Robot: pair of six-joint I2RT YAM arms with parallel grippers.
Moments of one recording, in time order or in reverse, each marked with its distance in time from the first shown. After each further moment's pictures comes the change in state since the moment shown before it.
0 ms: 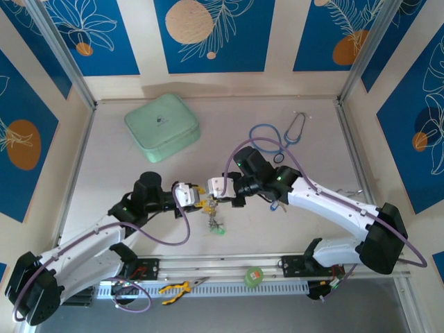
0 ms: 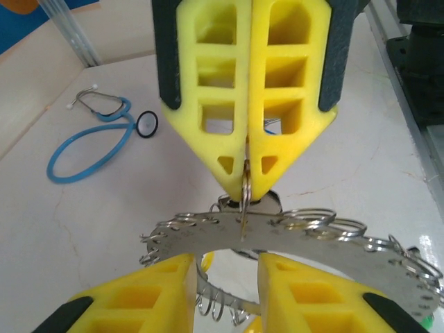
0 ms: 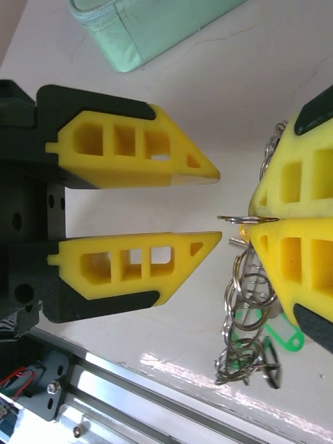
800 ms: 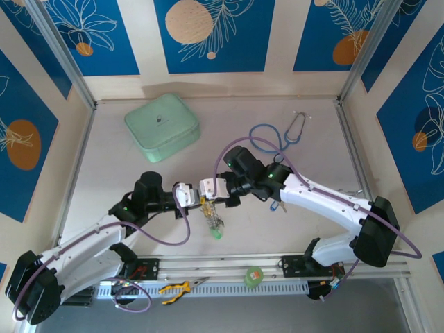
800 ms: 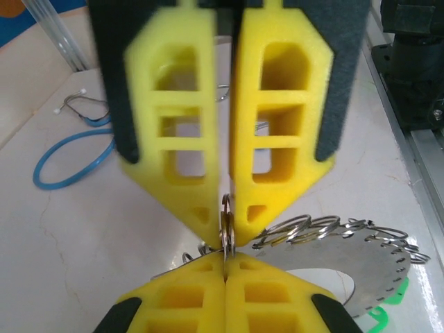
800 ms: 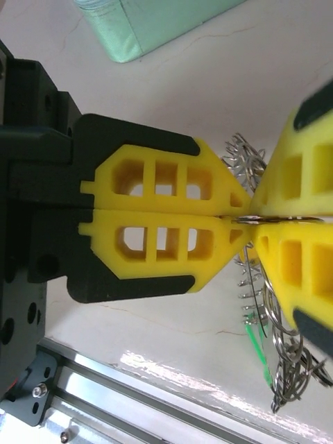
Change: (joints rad) left arm -0.001 0.006 0.002 0.007 0.029 -0.009; right arm 0.038 0.060 0.074 -0.039 0.040 0.005
